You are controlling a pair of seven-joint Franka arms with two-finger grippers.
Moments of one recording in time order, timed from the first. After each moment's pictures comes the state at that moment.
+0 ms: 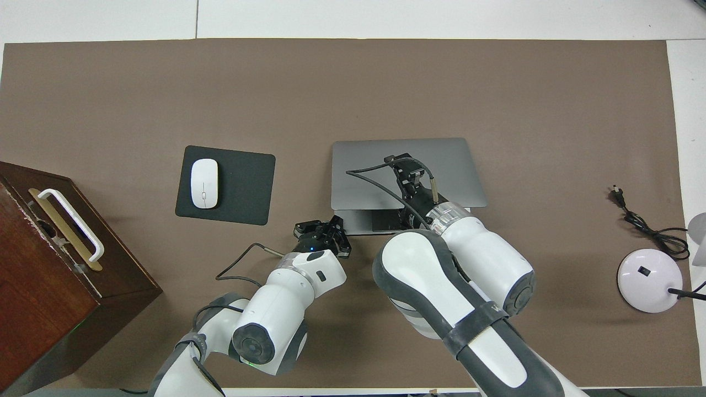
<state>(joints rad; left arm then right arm) -0.95 0.27 0.14 -2.49 -0.38 3.50 0.04 0.73 0.19 -0.08 -2.15 1.59 3.16 0.35</state>
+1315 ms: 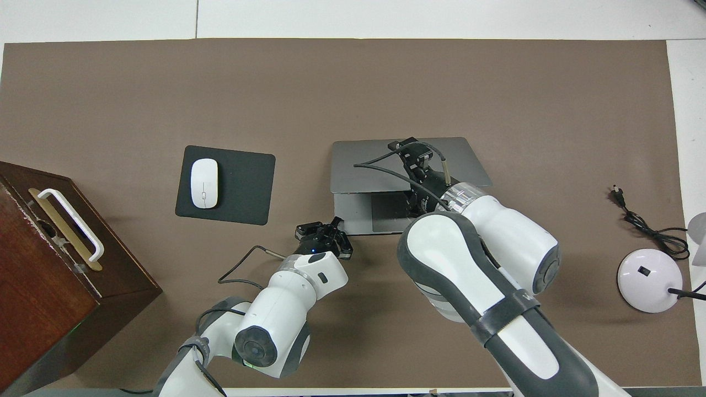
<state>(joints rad) -0.98 0.28 0.14 -2.49 -0.42 3.50 0.06 0.65 0.17 -0.09 -2.14 1.49 3.01 0.34</state>
